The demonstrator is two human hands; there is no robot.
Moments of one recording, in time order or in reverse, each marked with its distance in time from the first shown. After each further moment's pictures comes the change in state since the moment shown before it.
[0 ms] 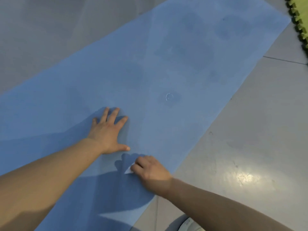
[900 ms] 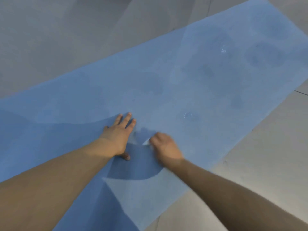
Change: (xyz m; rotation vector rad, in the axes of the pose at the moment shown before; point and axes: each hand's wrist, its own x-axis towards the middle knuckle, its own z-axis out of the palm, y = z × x) left_hand 0.013 -0.019 -0.006 -0.157 -0.113 -0.080; right_hand 0.091 0.087 -0.032 -0.027 0.058 0.028
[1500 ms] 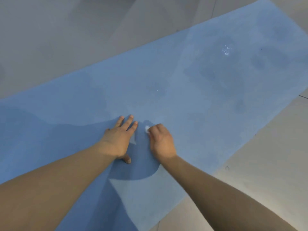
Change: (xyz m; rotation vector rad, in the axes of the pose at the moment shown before) left_hand 0.005 -0.001 0.004 -0.022 0.016 0.006; right_hand 0.039 -0.008 0.012 0.040 0.198 0.297
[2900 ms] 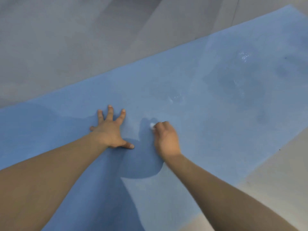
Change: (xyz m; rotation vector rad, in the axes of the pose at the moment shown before) left_hand 0.003 -0.080 -0.016 -0.229 -0.002 -0.348; right_hand 0.039 -0.031 0.027 -0.004 0.028 -0.010
